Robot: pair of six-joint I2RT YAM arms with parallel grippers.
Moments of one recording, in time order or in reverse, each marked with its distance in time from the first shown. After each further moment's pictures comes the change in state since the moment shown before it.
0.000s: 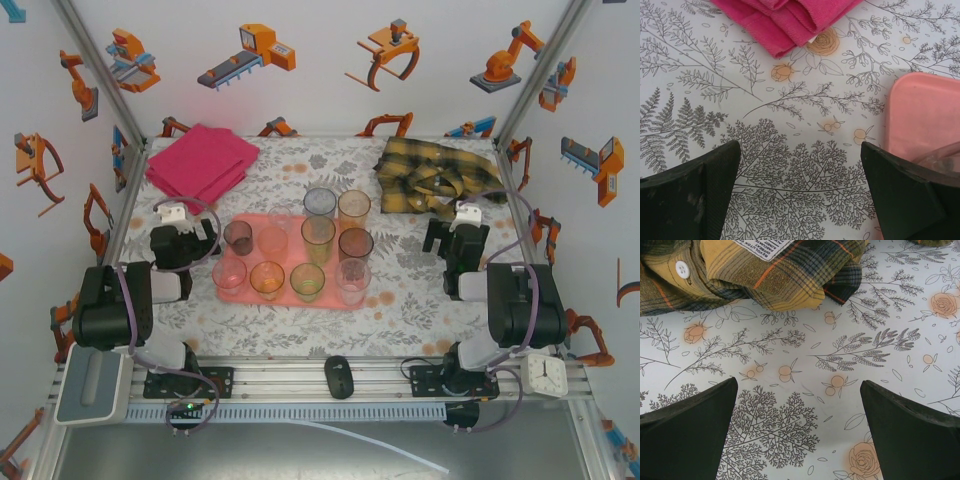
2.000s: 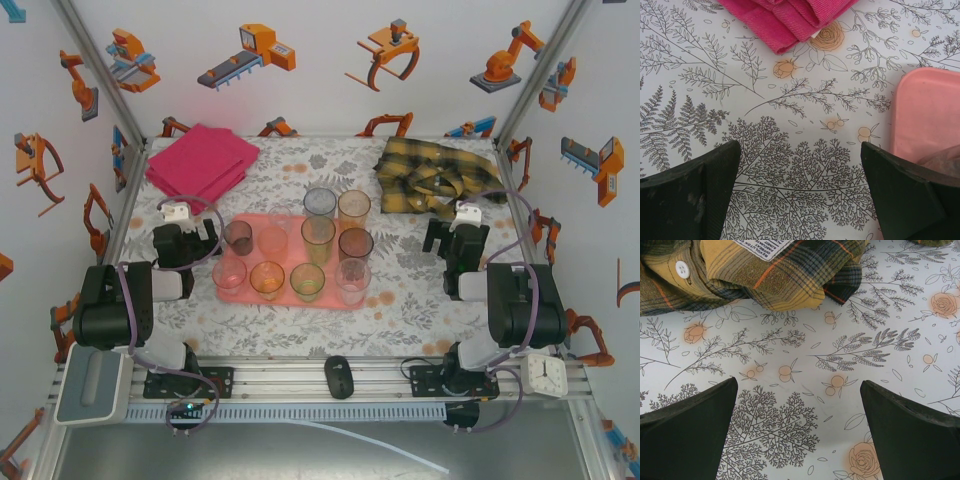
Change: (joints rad) left arm -0.018 0.000 0.010 -0.035 -0.043 0.019; right arm 0.000 0.000 0.000 0.000 0.000 0.000
